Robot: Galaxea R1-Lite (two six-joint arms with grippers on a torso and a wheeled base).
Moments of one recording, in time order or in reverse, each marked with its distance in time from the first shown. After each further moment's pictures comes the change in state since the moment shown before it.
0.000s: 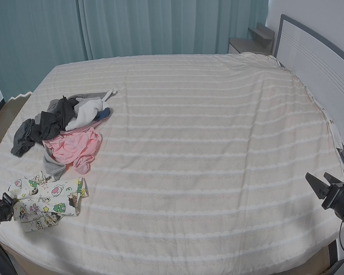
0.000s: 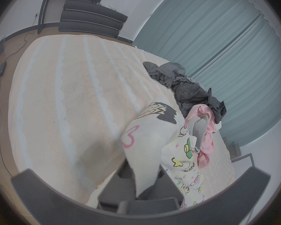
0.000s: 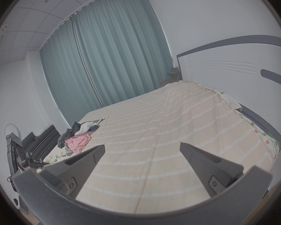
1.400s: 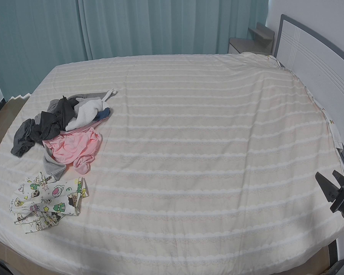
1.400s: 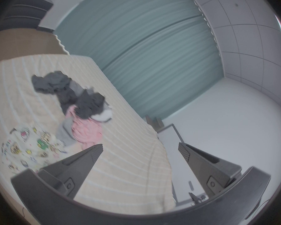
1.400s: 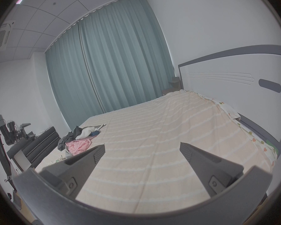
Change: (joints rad) left arm 0.000 -0.797 -0.024 -0.005 -0.739 -0.571; right arm -0.006 -0.128 0.017 0.025 -0.006 -0.042
